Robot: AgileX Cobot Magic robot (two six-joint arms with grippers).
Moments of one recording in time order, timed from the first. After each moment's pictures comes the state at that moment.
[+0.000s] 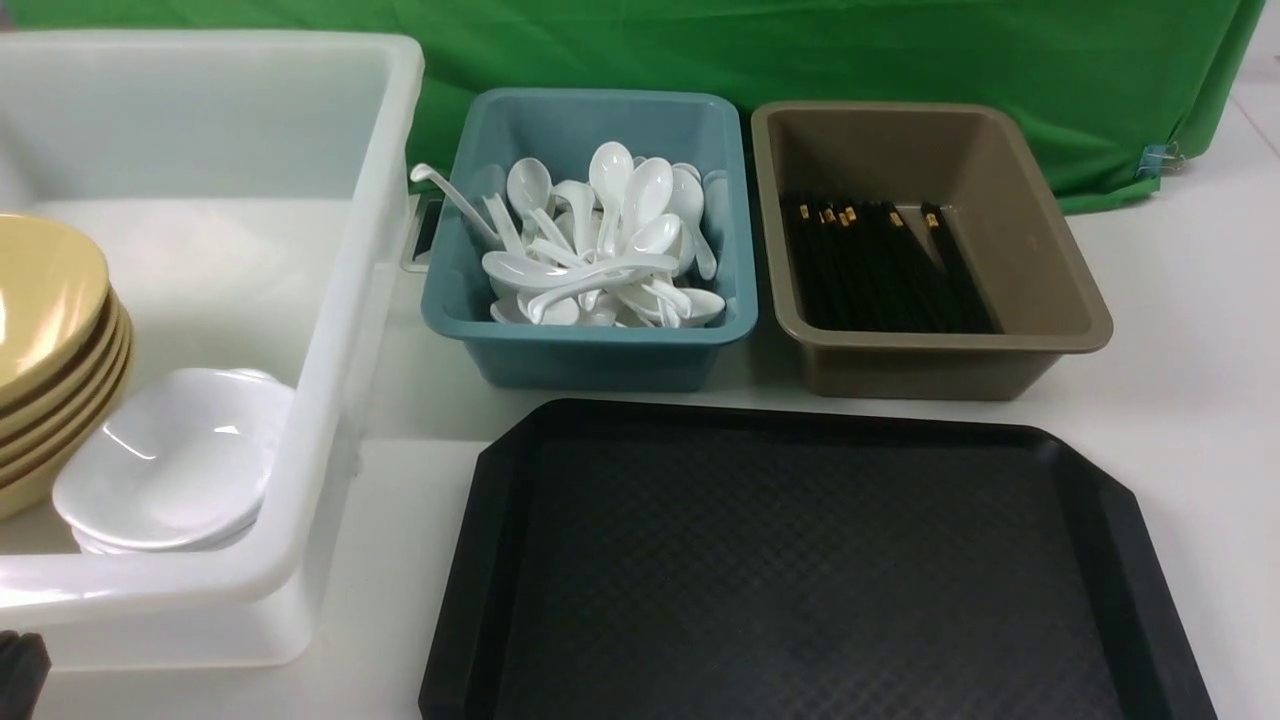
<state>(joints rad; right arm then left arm) 0.61 0.02 -0.42 -0.48 0.09 0.35 0.00 0.00 0.01 -0.02 0.21 0.05</state>
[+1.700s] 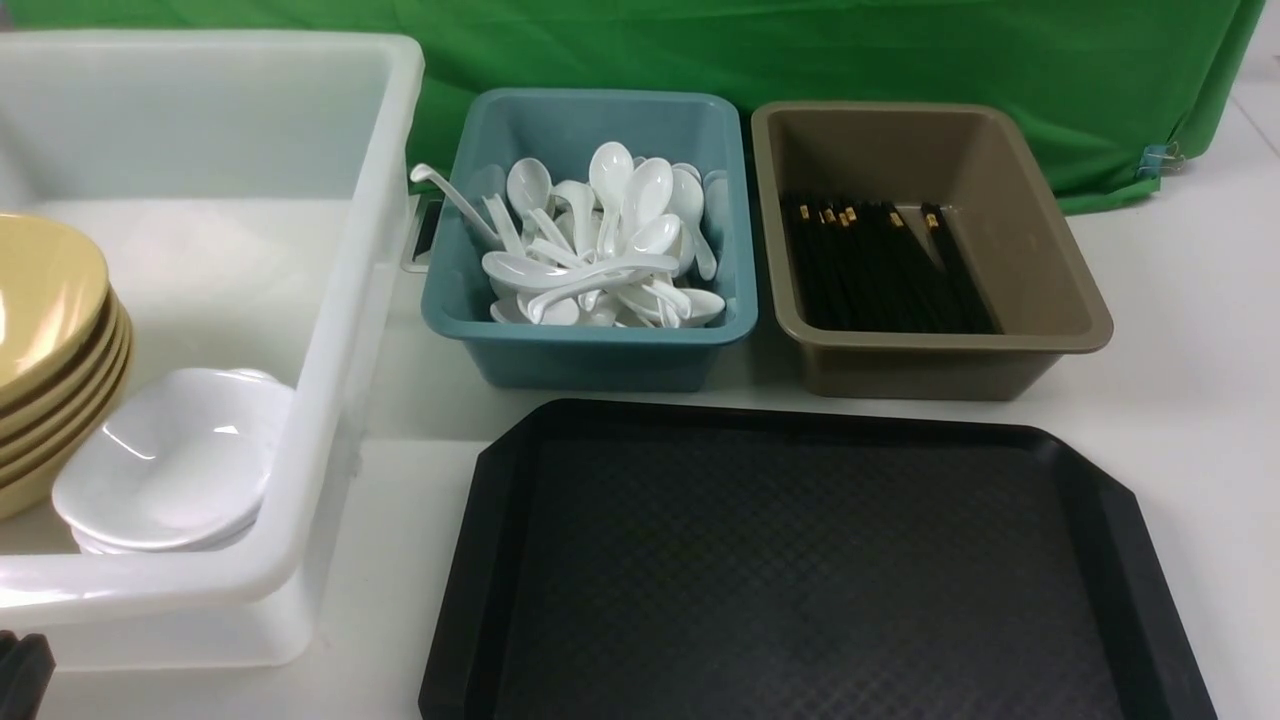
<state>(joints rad) 0.61 0.02 -0.39 -0.05 0.06 -0.06 0.00 0.00 0.01 -0.02 0.21 0.06</state>
